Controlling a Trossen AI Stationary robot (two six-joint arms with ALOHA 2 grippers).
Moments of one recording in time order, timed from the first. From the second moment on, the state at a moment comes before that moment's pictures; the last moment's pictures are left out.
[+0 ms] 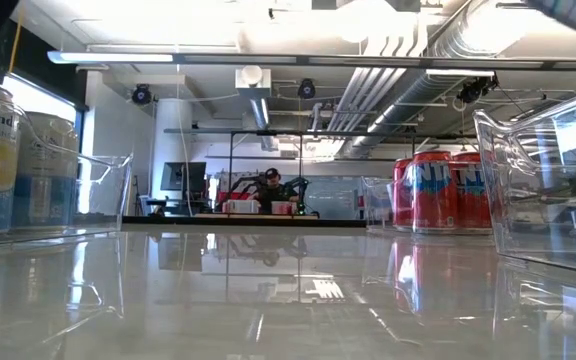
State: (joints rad) left arm -0.25 2.16 1.76 0.03 0.22 0.90; right arm 1.02 1.61 1.16 -0.82 1.00 1.21
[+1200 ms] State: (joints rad) left arm -0.27 2.19 1.80 -0.07 0.17 0.95; right arm 0.97 1.57 1.16 -0.79 0.87 1.16
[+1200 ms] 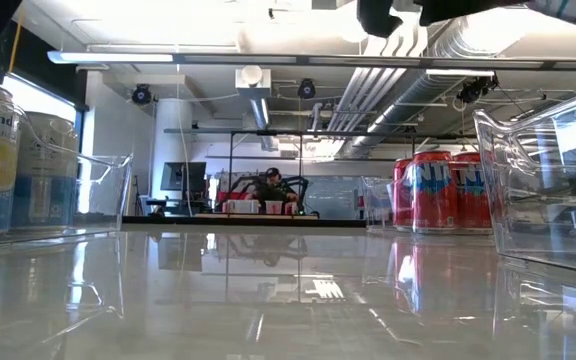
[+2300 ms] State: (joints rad) left arm -0.32 2.19 2.00 -0.44 0.04 0.96; right arm 0.87 1.39 1.16 -0.86 0.32 1.23
